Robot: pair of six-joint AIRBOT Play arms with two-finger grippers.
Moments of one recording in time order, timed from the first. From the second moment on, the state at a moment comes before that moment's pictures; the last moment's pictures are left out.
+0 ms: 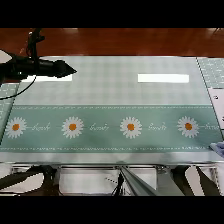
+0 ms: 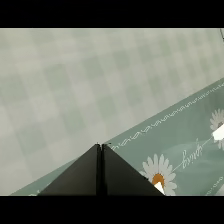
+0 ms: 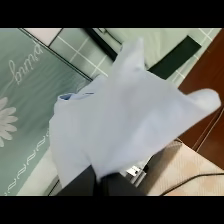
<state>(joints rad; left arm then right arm) 0.02 -1.33 1.24 0.66 -1.08 -1.06 -0.84 -0.77 1.43 -1.82 1.85 1.61</state>
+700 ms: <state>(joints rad) 0.08 -1.33 1.24 0.66 -1.03 -1.01 -0.85 -0.62 1.03 -2.17 1.85 1.50</state>
